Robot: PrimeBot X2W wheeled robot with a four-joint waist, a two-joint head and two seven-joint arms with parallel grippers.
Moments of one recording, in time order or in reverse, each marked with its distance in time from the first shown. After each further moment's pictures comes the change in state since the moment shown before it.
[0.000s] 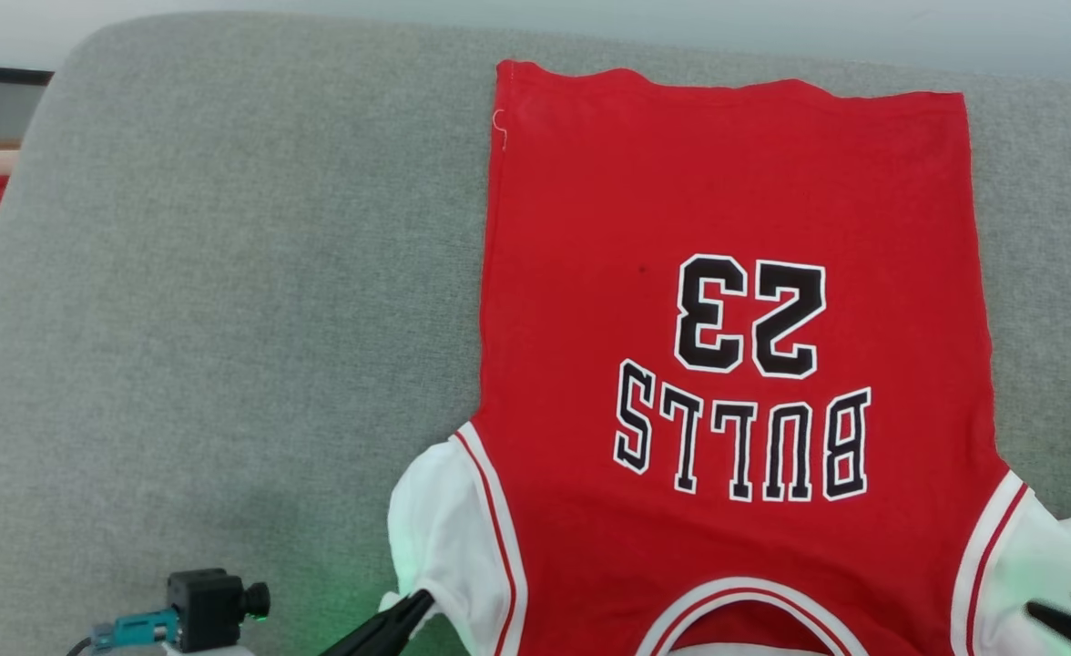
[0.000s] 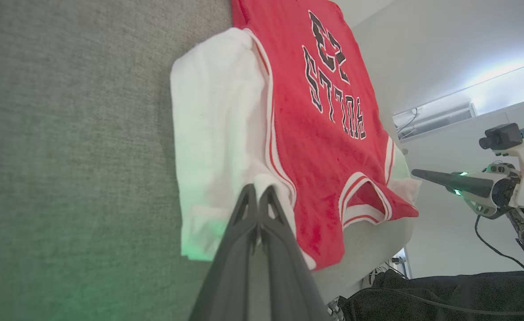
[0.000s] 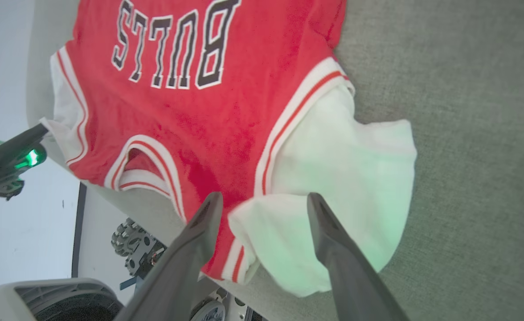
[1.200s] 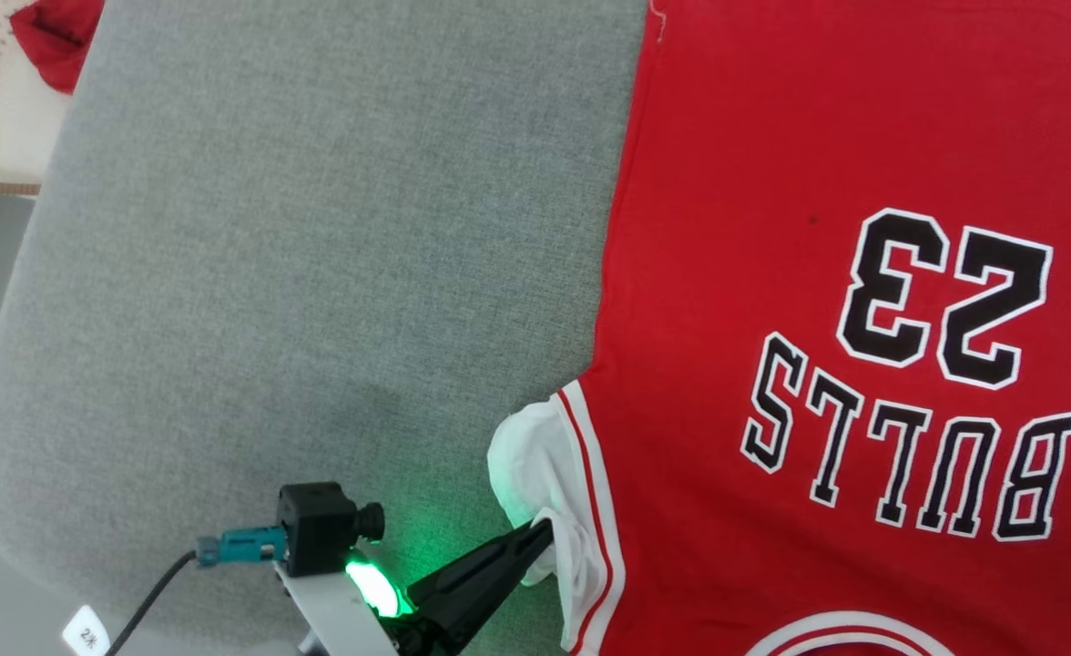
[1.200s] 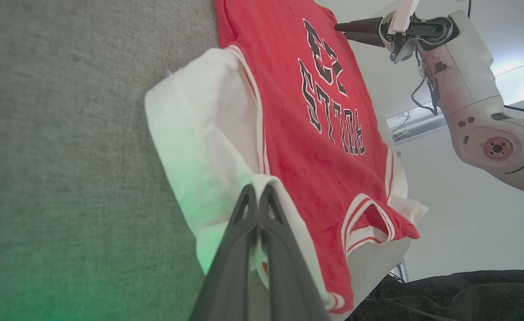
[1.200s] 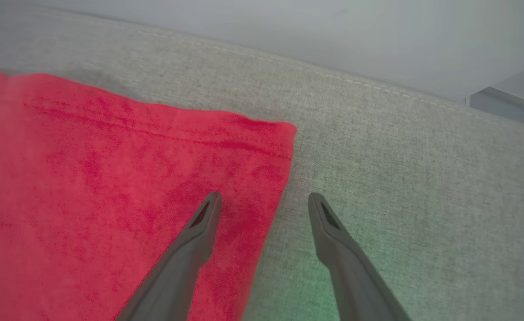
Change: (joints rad) left arm -0.267 -0.103 -0.160 -0.043 0.072 0.000 -0.012; right arm -1.306 0.138 0.204 0.947 -0.690 0.000 0.090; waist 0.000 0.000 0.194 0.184
